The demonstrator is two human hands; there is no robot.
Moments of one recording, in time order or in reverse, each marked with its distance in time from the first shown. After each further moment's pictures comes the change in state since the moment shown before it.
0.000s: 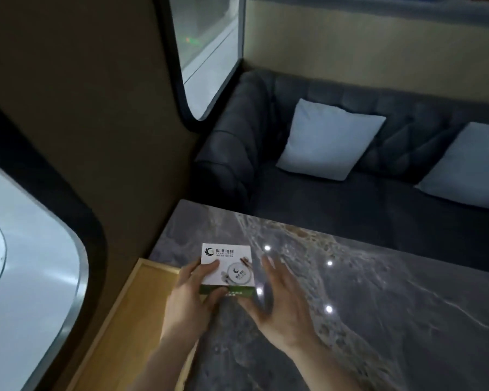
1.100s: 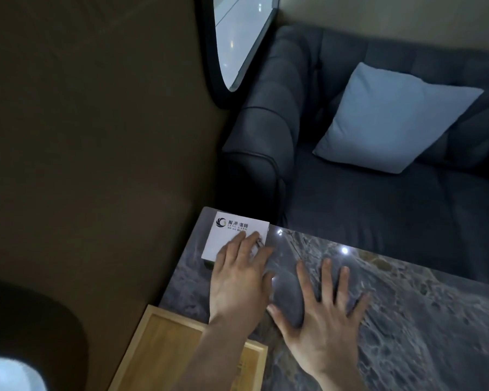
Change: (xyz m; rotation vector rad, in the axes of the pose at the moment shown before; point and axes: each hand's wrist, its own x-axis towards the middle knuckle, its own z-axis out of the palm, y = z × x) left_hand 0.159 -0.044 0.052 0.437 -0.049 0.249; right_hand 0.130 0.028 0.115 -0.479 0.100 0.148
